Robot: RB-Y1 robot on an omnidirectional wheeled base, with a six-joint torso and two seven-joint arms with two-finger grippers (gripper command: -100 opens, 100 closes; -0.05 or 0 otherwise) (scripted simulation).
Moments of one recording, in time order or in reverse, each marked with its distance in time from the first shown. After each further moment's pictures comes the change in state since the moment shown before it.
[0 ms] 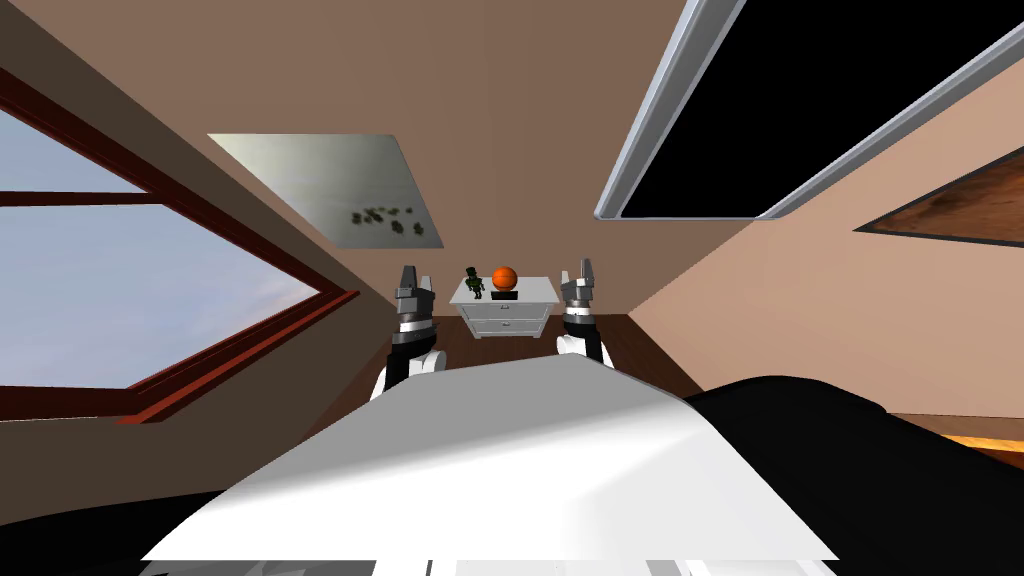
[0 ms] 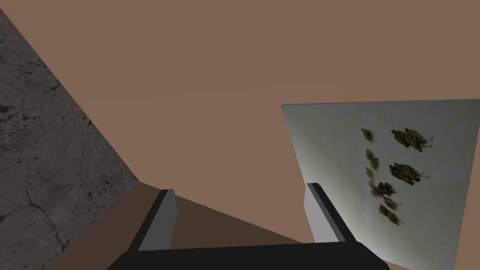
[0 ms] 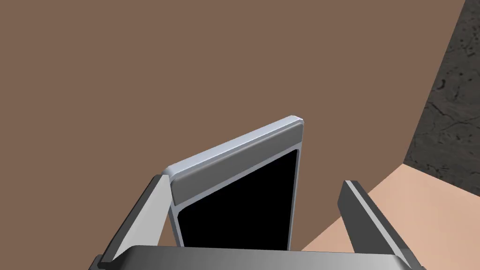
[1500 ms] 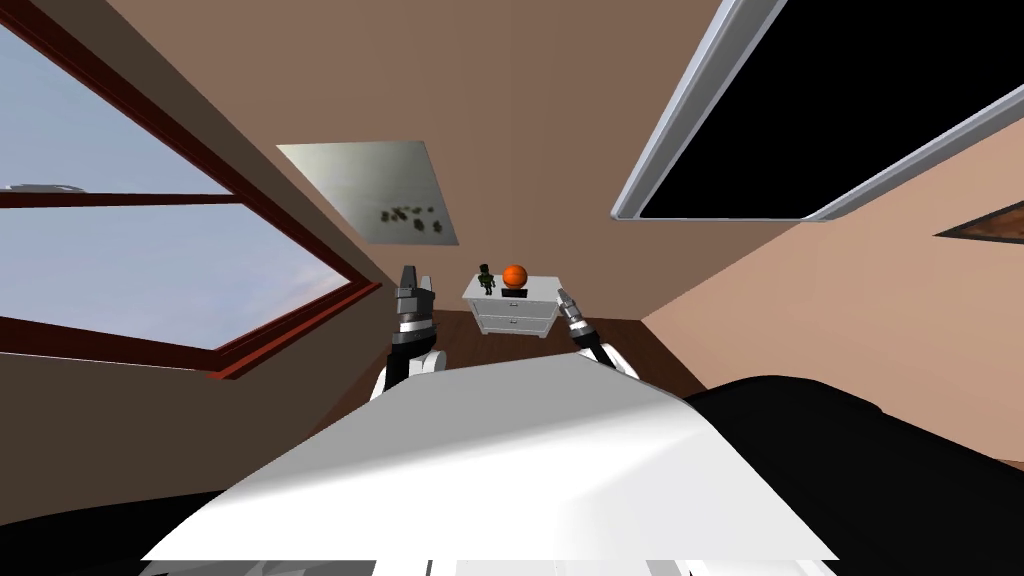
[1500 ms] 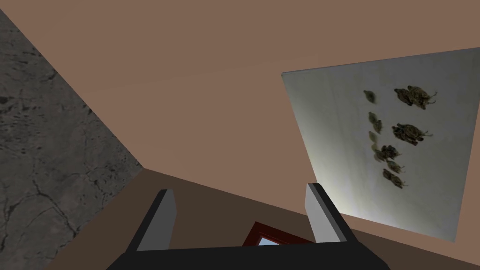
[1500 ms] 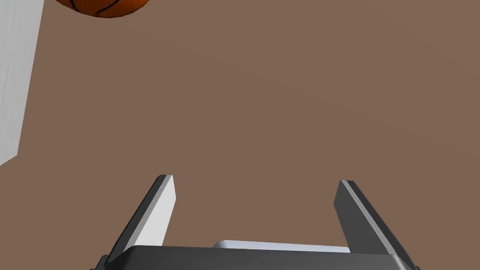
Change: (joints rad) left arm 0.000 0.000 0.000 0.000 0.000 0.000 0.000; right arm 0.026 -0.403 -0.018 0.321 0.084 -0.011 -0.007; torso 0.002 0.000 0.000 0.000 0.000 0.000
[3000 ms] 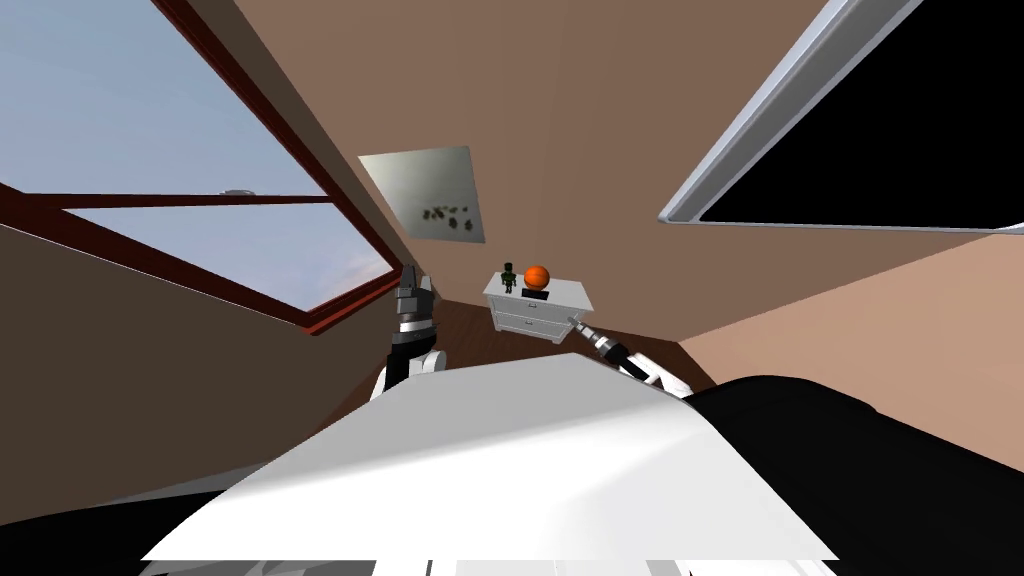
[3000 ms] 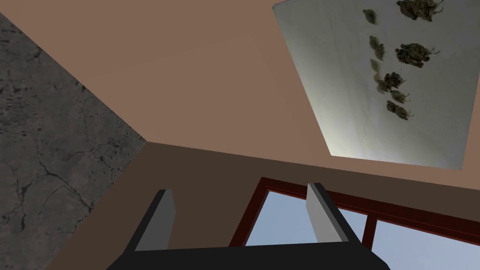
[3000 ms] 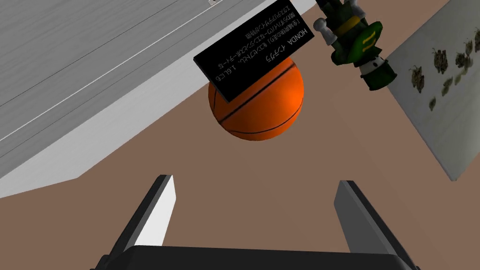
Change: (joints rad) left arm 0.000 0.000 0.000 0.000 0.000 0.000 0.000; right arm 0.039 -0.390 0.019 0.404 0.168 -0.059 0.036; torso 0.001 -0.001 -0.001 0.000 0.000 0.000
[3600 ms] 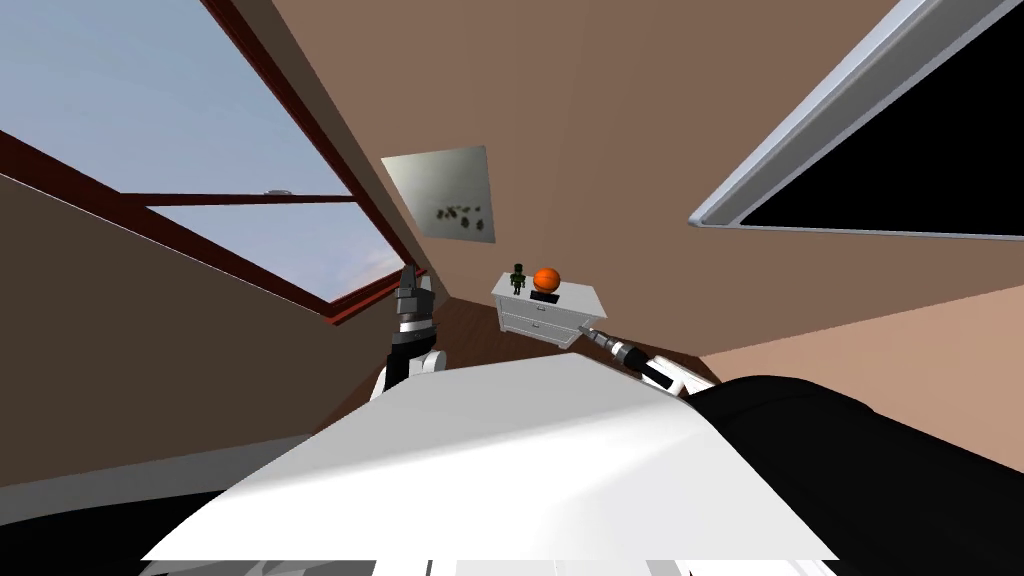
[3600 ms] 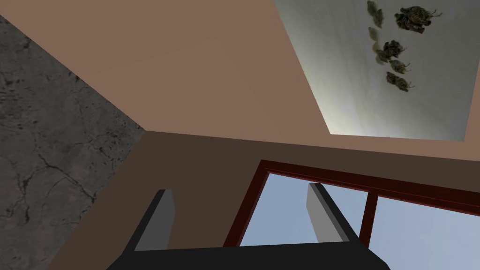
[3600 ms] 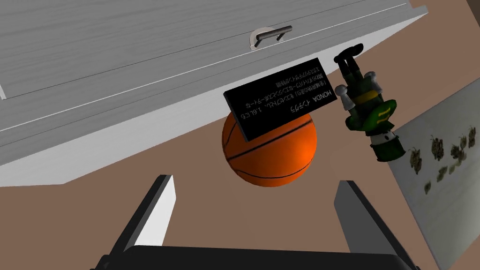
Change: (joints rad) left arm 0.000 0.000 0.000 0.000 0.000 0.000 0.000; right arm 0.022 -0.144 0.011 0.141 0.068 -0.037 0.022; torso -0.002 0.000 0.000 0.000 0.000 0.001
